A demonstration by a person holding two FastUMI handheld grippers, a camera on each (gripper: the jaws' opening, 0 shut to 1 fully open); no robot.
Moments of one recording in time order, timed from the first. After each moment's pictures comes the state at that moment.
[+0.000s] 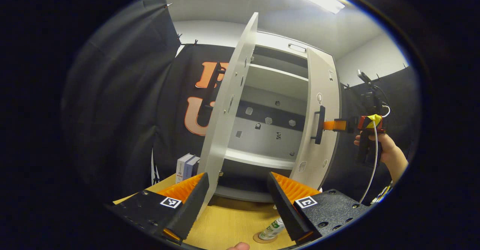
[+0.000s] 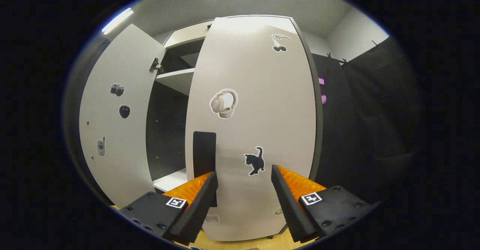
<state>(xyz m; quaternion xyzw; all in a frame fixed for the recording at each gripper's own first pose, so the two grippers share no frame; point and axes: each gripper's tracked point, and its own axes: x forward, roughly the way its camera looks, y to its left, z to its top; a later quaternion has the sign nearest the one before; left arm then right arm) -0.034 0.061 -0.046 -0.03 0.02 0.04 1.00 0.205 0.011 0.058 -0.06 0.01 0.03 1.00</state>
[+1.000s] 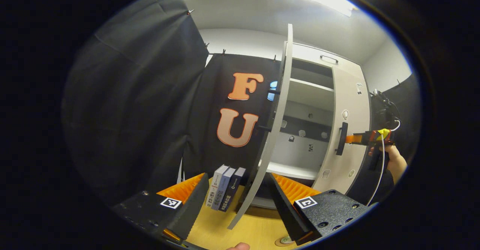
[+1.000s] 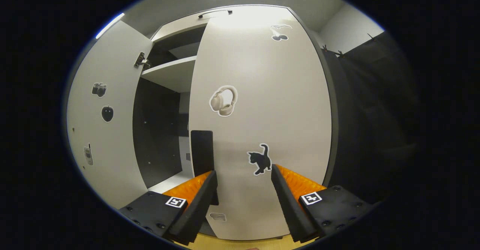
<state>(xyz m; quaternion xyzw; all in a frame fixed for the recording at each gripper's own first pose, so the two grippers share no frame) -0.046 0.153 -0.012 -0.04 -0.01 0.15 0.99 0.211 0.015 0.051 -0.03 0.03 0.02 1.00</state>
